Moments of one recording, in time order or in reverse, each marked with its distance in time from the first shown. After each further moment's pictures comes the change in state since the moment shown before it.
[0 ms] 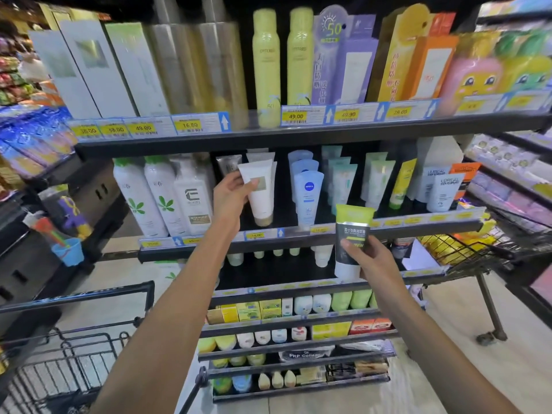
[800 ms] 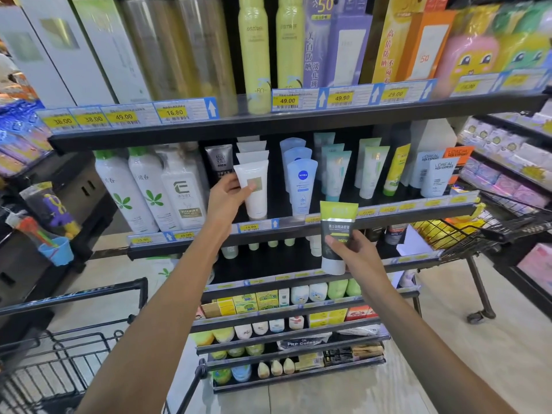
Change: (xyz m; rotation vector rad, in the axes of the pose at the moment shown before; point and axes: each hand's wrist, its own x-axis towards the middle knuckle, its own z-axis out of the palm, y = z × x) left_hand -0.007 -0.021 -0.014 0.205 -0.090 0.005; right_hand 0.001 0.018 0.017 -0.009 -0.020 0.016
